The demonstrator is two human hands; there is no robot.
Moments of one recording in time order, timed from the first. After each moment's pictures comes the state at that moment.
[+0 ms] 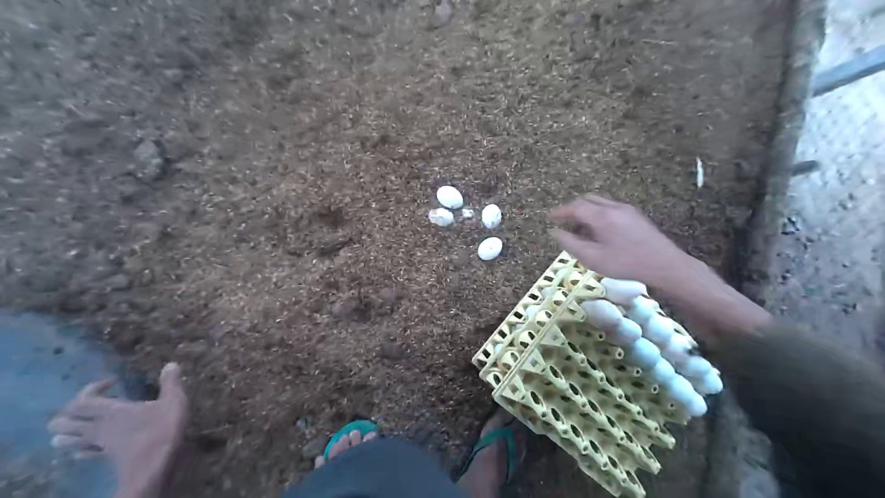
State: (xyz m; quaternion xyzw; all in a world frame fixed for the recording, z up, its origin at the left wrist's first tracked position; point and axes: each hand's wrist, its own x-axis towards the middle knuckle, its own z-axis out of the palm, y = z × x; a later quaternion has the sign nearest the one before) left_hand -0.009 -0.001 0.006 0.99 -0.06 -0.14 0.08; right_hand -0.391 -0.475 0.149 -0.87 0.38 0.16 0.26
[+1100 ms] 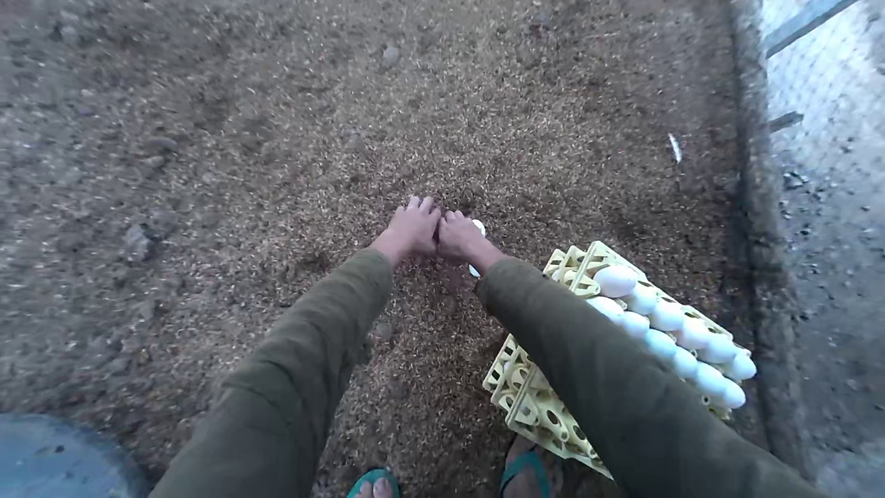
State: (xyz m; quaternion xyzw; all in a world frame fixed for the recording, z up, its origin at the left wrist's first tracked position) left_hand -0.142 -0.448 -0.057 0.62 -0.72 -0.29 -0.12; right_hand -0.270 -0.471 -0.056 -0.84 0.42 0.25 0.23
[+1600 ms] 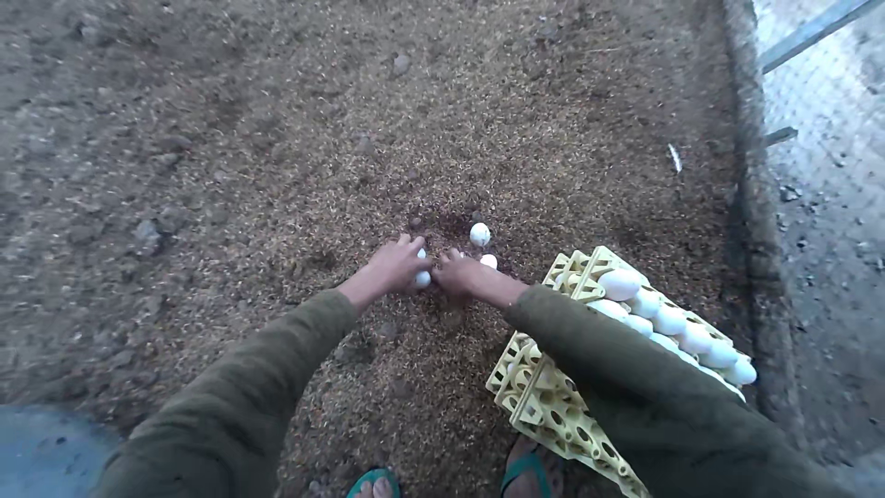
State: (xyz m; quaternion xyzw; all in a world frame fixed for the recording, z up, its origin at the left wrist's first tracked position) left_hand -0.119 -0.366 -0.032 0.55 -0.77 -0.30 -0.15; right_hand -0.277 -0.414 -0.014 -0.84 0.26 0.40 0.25
